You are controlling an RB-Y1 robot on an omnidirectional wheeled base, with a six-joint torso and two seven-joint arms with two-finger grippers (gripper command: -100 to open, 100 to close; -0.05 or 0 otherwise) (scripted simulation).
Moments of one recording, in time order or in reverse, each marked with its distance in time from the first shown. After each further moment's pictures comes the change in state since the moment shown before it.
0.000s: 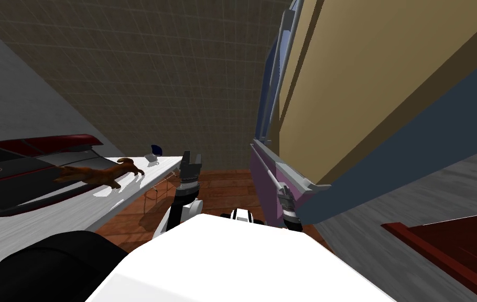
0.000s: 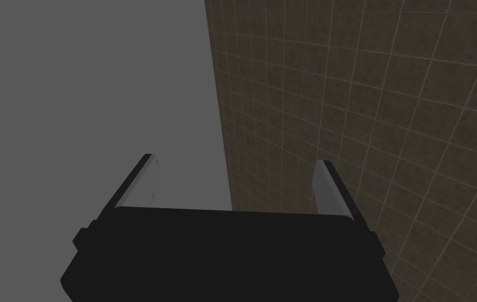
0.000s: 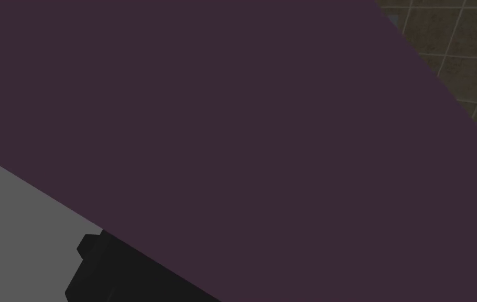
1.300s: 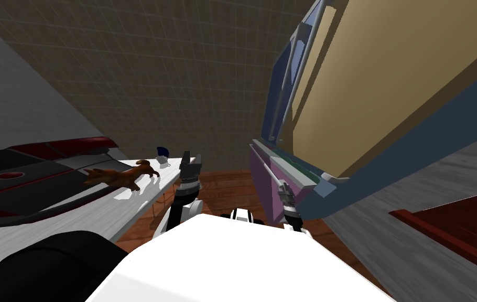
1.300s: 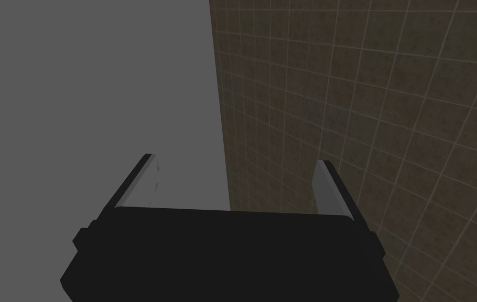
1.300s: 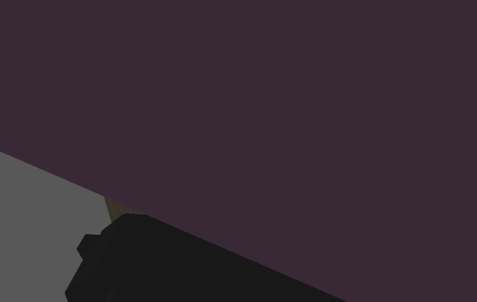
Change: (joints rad) left arm 0.000 0.000 0.000 0.000 0.000 0.000 0.000; right arm -0.023 -0.024 0.006 -0.039 0.014 0.119 -0.039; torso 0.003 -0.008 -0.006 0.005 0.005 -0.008
